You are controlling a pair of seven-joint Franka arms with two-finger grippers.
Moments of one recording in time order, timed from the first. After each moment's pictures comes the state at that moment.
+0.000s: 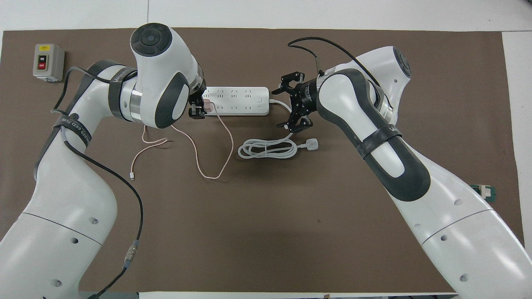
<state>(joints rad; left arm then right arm) -0.39 0.62 -0.02 -1.39 -0.03 2.02 -1.93 0.31 0.68 0.01 -1.44 0.89 2.10 1.33</state>
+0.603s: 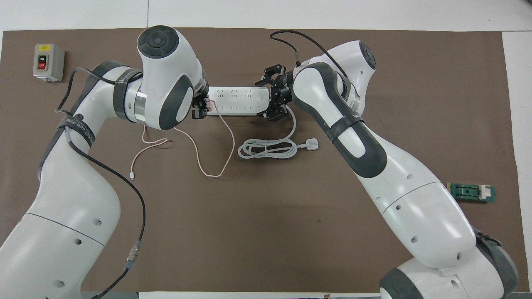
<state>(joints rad) -0.39 0.62 -0.03 -1.39 -0.02 2.00 -1.93 0.34 0.89 0.03 -1.19 0.89 2.11 1.44</state>
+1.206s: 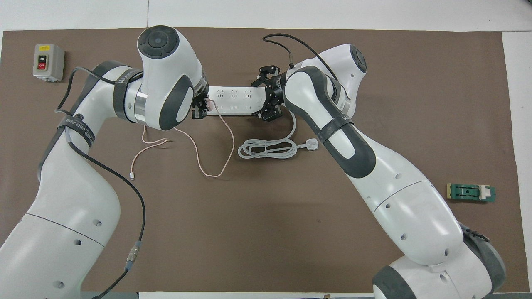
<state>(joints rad) -0.39 0.61 -0.03 -1.39 -0.01 2.00 -1.93 0.36 0.93 0.03 -1.15 0.89 2.14 1.42</state>
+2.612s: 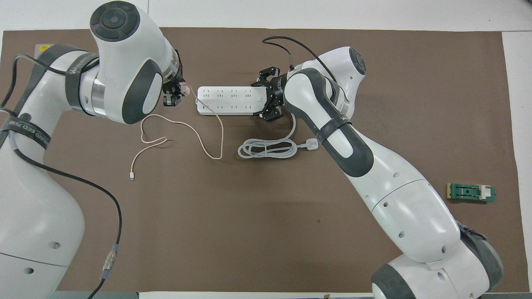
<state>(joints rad) -0.36 0.50 0.00 -1.37 0.04 1.93 -1.80 0.36 0.94 0.03 -1.15 0.89 2.16 1.39</state>
